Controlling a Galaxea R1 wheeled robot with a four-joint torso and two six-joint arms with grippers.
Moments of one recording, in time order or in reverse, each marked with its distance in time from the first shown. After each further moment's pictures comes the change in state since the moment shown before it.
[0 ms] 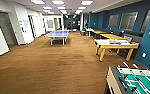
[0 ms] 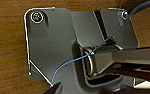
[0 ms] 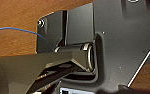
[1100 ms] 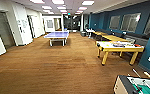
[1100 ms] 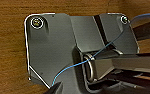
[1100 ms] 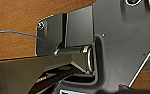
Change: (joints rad) left arm -0.006 -0.001 0.001 0.000 -0.008 0.000; right arm 0.002 0.003 -0.002 0.000 0.005 0.000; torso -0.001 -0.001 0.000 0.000
